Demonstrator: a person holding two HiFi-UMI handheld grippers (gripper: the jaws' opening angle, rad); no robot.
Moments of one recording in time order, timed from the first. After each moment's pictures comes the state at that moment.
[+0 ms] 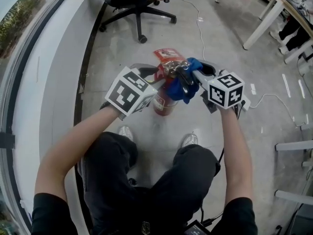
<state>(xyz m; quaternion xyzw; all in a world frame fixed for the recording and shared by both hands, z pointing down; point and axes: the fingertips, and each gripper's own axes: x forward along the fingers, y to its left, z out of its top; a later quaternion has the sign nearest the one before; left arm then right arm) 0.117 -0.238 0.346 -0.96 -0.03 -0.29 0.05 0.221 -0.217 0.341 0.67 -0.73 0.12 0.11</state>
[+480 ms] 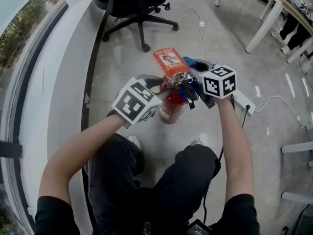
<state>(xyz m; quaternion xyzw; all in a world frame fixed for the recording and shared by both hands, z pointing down) 0.123 -0.238 0.352 -0.95 -0.06 -0.31 0.05 0.231 -0.270 0.350 0.64 -0.74 0.16 0.10</state>
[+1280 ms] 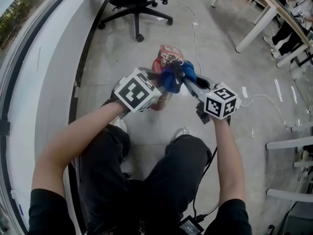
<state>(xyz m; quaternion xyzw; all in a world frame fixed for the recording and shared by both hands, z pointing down) 0.101 -0.190 0.363 -0.94 -0.06 -0.33 0.06 0.180 -0.158 0.361 0.65 -0.74 0.16 0.08</state>
